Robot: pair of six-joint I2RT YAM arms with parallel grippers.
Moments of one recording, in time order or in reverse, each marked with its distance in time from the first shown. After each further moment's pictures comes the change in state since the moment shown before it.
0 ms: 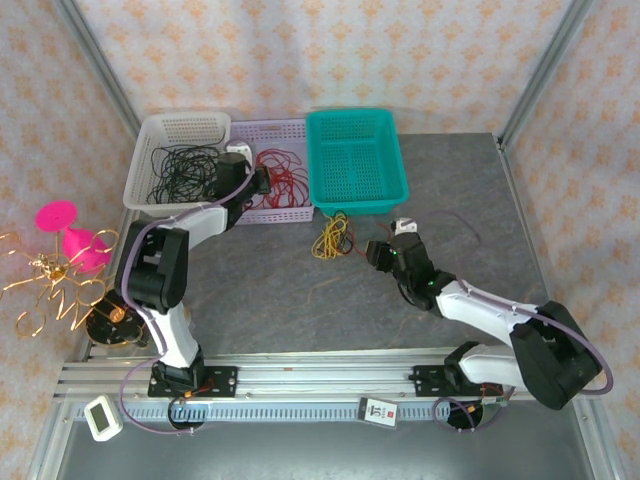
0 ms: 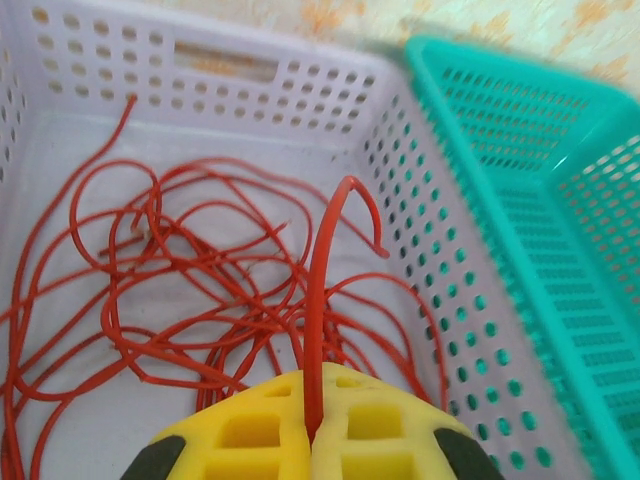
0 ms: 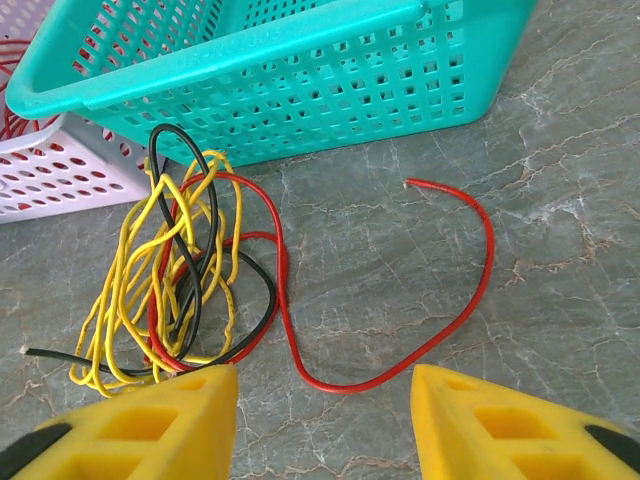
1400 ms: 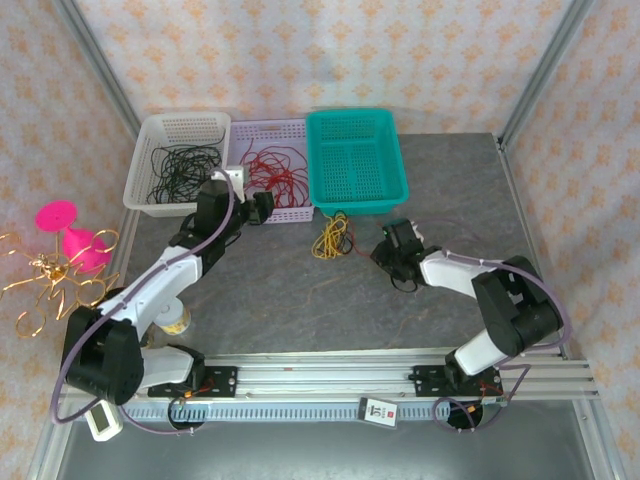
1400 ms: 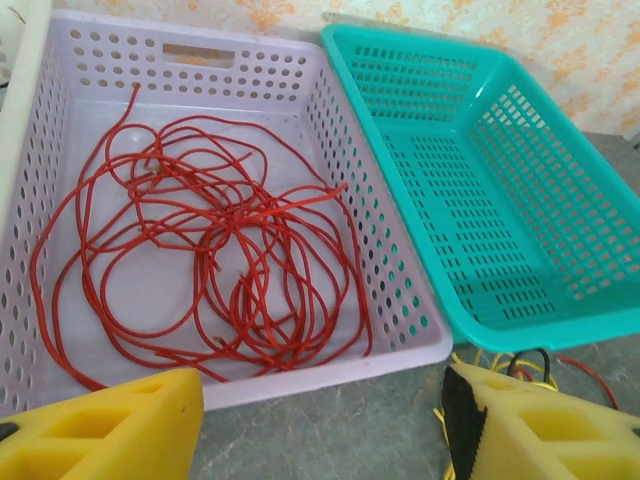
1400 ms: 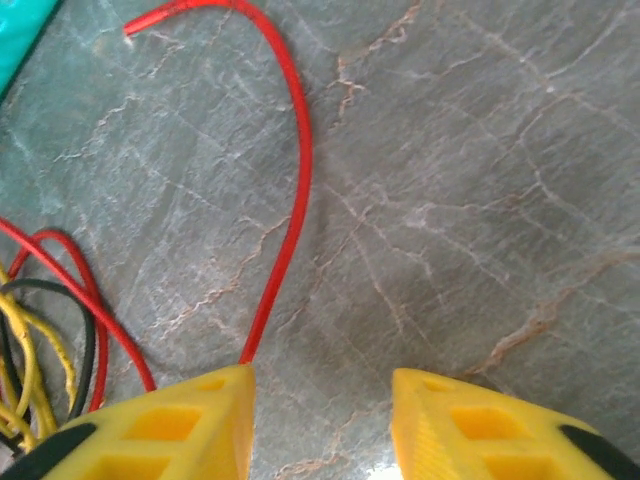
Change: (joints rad) left arm -0.109 -0.592 -0.306 -0.258 -0.062 0.032; right arm -0.116 0.326 0.199 -0.277 -0.153 0.509
